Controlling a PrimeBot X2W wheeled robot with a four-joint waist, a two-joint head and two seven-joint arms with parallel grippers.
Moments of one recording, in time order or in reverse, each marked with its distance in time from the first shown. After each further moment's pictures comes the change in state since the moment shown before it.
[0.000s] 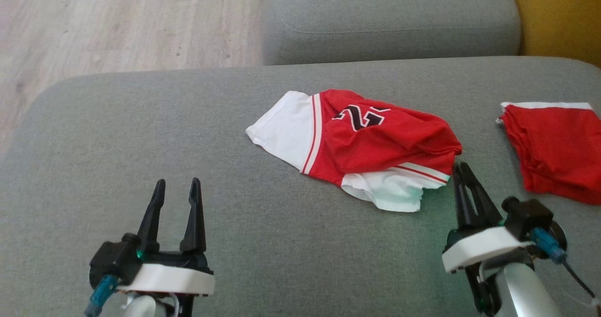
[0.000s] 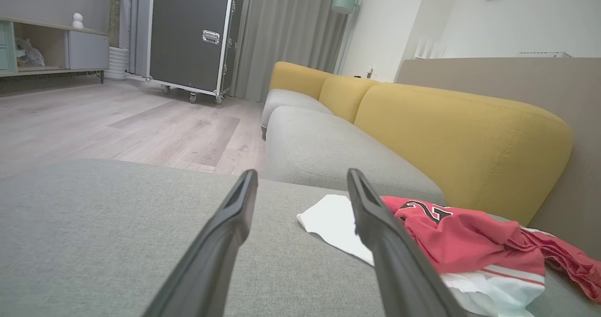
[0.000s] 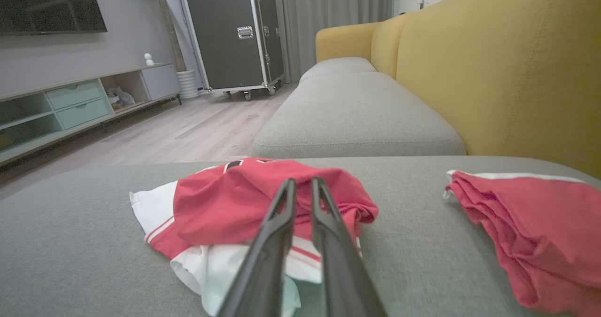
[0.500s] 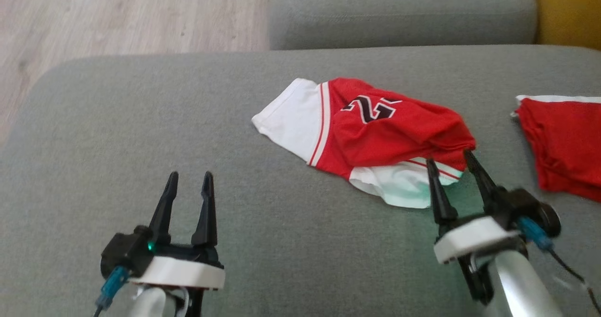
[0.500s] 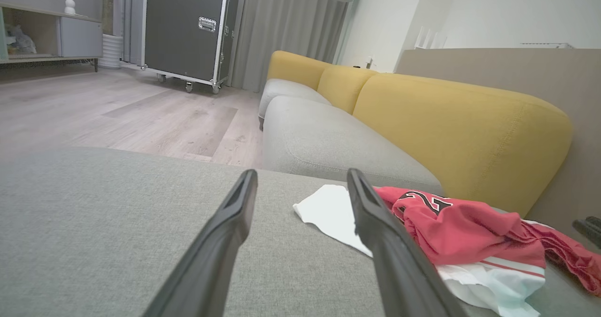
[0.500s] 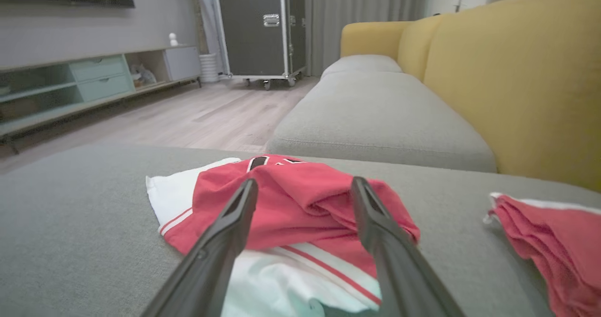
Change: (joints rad) left arm -0.018 -0.006 -0.031 0.008 0.000 0.000 0.000; right arm 0.022 0.002 0.021 -0.058 -0.044 0.000 -0.002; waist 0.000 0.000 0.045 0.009
